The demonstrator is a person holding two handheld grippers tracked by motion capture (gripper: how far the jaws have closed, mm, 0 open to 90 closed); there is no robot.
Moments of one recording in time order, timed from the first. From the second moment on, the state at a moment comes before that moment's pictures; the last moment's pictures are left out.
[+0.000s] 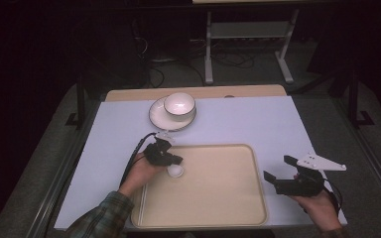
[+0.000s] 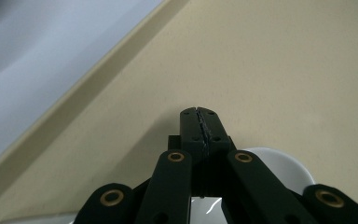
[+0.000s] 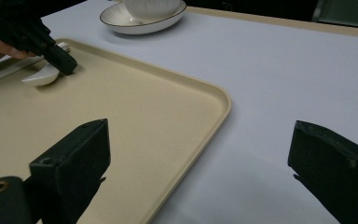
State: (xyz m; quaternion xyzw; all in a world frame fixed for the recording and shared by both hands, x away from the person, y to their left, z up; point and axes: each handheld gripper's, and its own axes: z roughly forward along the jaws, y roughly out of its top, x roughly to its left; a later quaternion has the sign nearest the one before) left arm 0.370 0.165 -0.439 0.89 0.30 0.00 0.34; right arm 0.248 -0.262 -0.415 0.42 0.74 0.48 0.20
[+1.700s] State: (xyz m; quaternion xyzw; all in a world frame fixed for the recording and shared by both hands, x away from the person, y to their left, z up) left arm 0.346 0.226 -0.415 0.86 0.34 0.04 0.38; right arm 0.247 -0.260 -0.415 0.42 0.74 0.48 0.20
